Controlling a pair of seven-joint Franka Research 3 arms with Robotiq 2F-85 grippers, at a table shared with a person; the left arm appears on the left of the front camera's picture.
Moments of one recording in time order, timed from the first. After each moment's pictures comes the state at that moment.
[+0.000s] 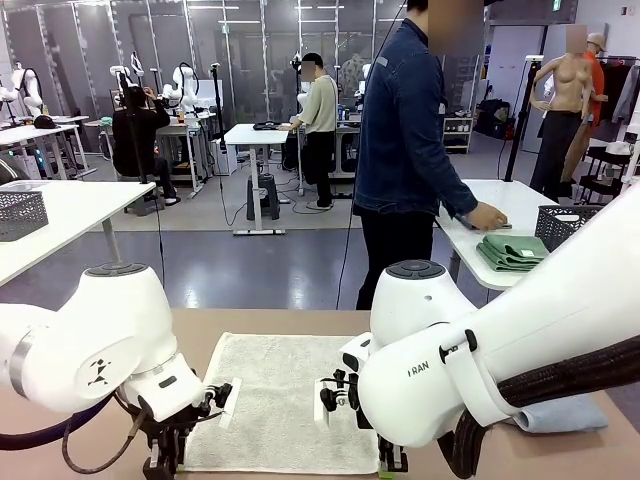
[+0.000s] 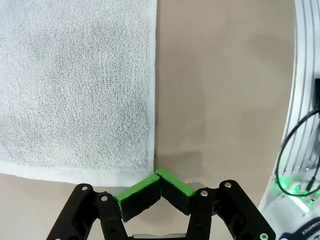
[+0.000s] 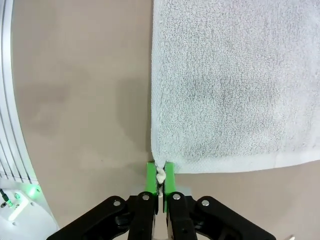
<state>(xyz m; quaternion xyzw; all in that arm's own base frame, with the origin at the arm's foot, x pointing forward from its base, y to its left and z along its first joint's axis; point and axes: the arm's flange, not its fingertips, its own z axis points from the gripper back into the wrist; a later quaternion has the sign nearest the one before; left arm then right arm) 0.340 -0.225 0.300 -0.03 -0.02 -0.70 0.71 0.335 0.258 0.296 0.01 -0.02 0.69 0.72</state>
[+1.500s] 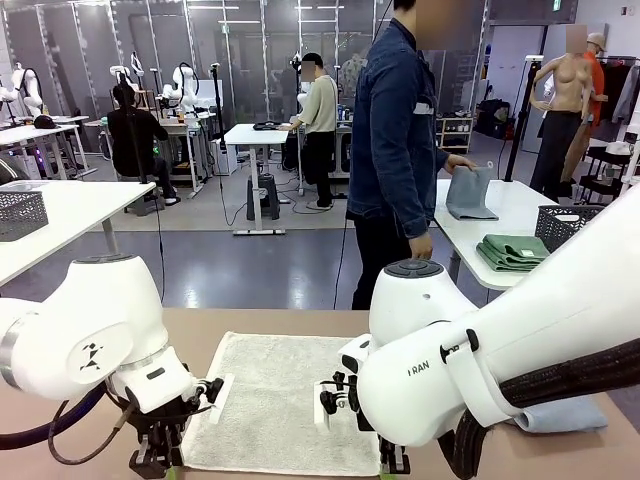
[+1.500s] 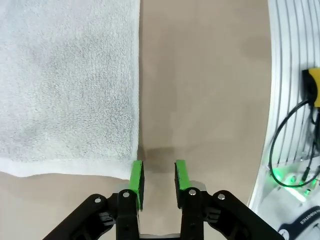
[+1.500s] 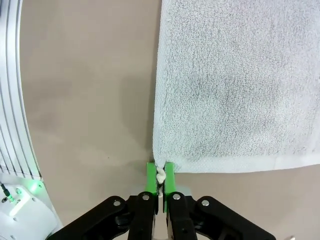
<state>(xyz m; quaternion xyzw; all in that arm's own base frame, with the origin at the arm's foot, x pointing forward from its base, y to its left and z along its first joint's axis) 0.338 -0.217 0.314 -0.06 -0.02 -0.72 0.69 0.332 0.259 0.297 0.01 -0.01 0.70 0.72</state>
